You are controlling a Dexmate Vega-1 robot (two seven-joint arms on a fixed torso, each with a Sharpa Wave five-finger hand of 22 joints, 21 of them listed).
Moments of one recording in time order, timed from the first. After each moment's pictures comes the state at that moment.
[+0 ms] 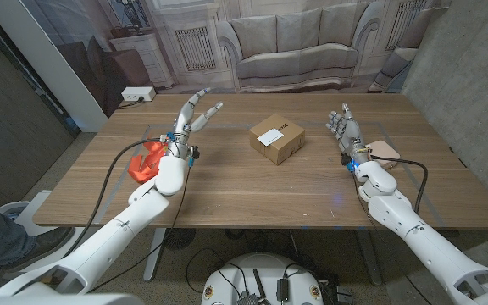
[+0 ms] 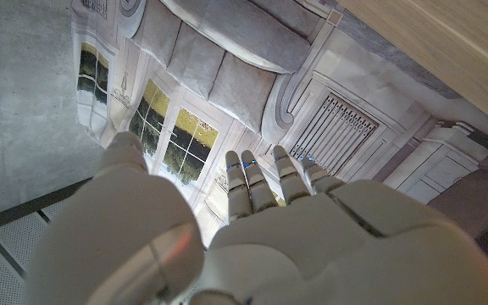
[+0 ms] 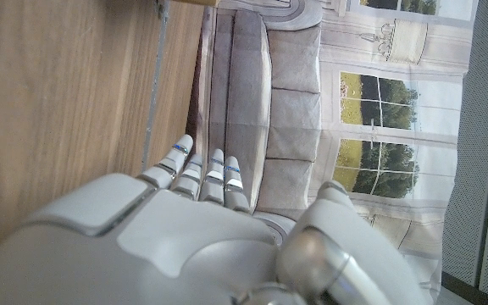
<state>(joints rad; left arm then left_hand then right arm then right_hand) 0.91 0.54 0.42 -1.49 0.14 -0.37 0.55 0.73 0.00 0.07 -0.06 0.38 0.34 -0.12 0.26 0.18 0.29 -0.19 0.24 0.18 0.13 -0.04 0.20 0.18 -0.06 -0.04 0.21 0.18 -0.94 -0.49 -0.31 -1.35 0.71 0.35 -0.01 0.25 0.01 0.15 0.04 0.20 0.21 0.06 0.20 0.19 0.24 0.08 0.21 0.18 0.11 0.04 0.19 0.18 0.12 -0.04 0.43 0.17</state>
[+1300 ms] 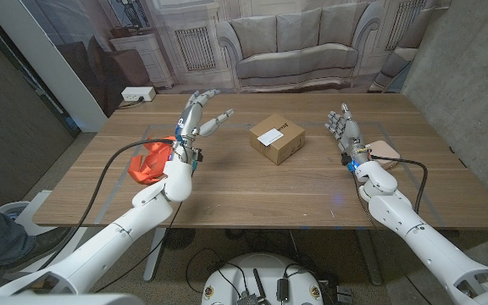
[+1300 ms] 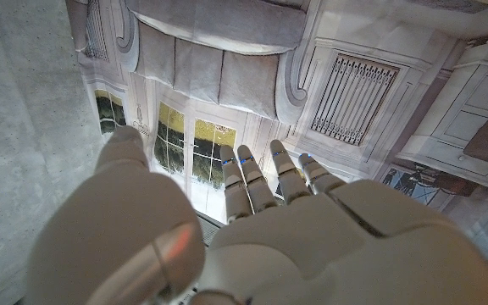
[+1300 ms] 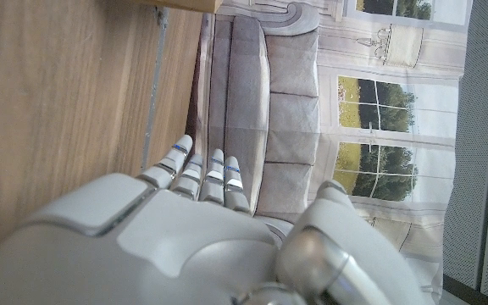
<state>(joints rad) 0.94 0.60 0.48 -1.64 0.41 -0.17 0.72 0.77 0.00 0.07 -0.08 0.39 0.42 -0.13 0.27 0.18 0.35 -0.19 0.23 0.18 0.18 -0.04 0.21 0.18 -0.04 -0.03 0.21 0.18 -0.93 -0.49 -0.31 -1.34 0.72 0.35 0.02 0.26 0.01 0.15 0.03 0.20 0.21 0.06 0.20 0.19 0.24 0.08 0.21 0.18 0.11 0.04 0.19 0.18 0.12 -0.04 0.41 0.17</state>
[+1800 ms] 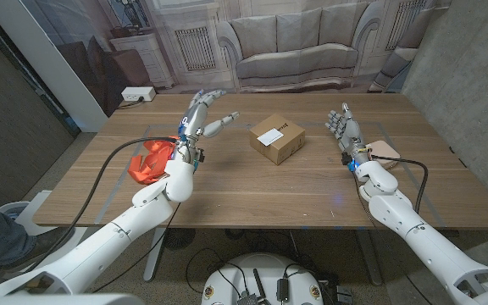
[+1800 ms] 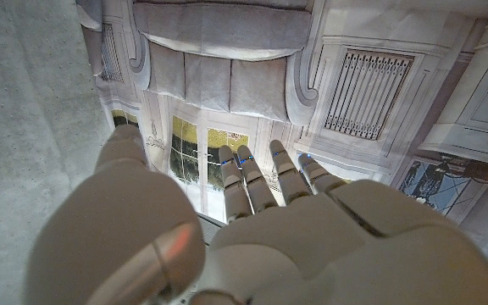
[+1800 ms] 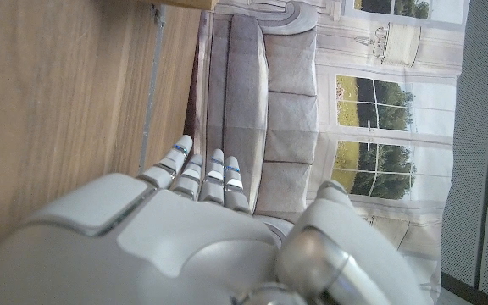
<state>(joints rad) 0.94 0.63 0.51 -1.69 0.47 -0.11 0.70 0.78 0.00 0.07 -0.08 0.39 0.42 -0.14 0.26 0.18 0.36 -0.20 0.23 0.18 0.18 -0.04 0.20 0.18 -0.04 -0.03 0.21 0.18 -0.93 -0.49 -0.31 -1.33 0.73 0.36 0.03 0.26 0.01 0.14 0.03 0.20 0.21 0.06 0.20 0.19 0.24 0.08 0.21 0.18 0.11 0.04 0.19 0.18 0.12 -0.04 0.40 0.17</state>
